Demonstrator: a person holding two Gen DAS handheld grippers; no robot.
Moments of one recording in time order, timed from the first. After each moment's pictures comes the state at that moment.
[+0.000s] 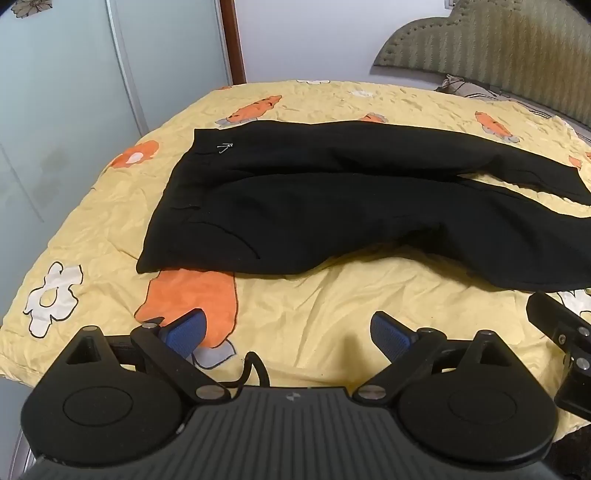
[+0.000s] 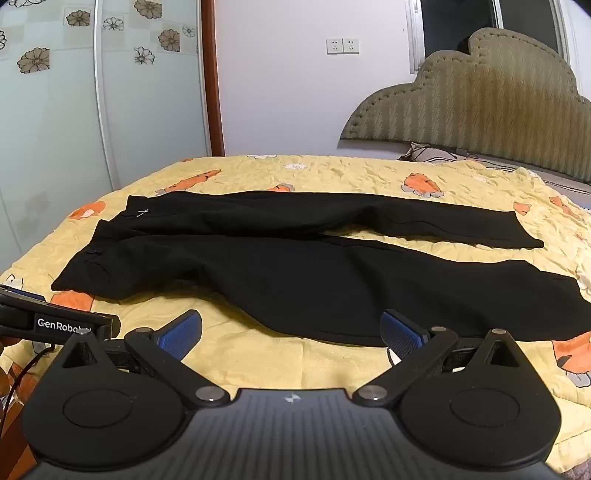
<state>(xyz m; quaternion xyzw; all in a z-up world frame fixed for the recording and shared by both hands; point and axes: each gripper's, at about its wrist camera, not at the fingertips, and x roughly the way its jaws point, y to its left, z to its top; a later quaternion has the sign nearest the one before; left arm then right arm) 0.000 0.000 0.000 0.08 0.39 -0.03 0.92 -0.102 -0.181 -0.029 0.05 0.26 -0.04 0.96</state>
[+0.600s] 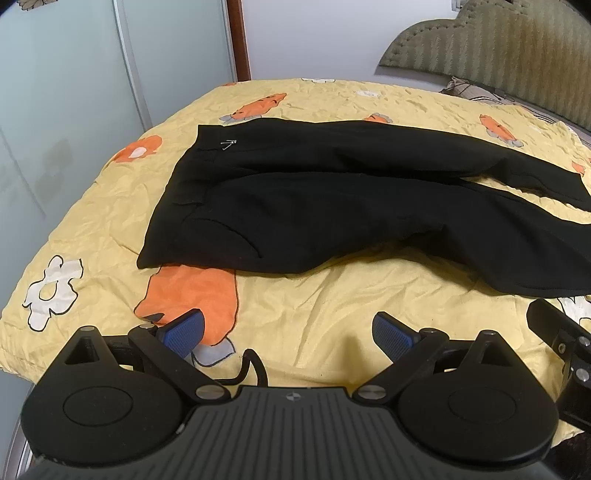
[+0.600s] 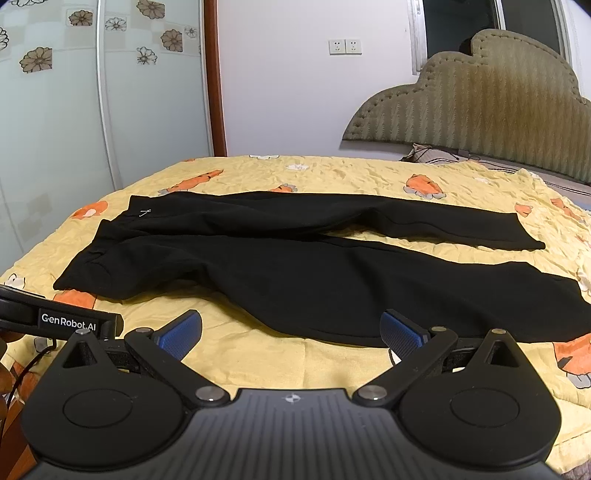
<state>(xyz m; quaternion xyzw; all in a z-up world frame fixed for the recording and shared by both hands) 0.000 0.000 -0.001 0.07 0.40 -0.03 0.91 -0.100 -0.178 -0.029 0.05 0.26 -0.04 0.96</state>
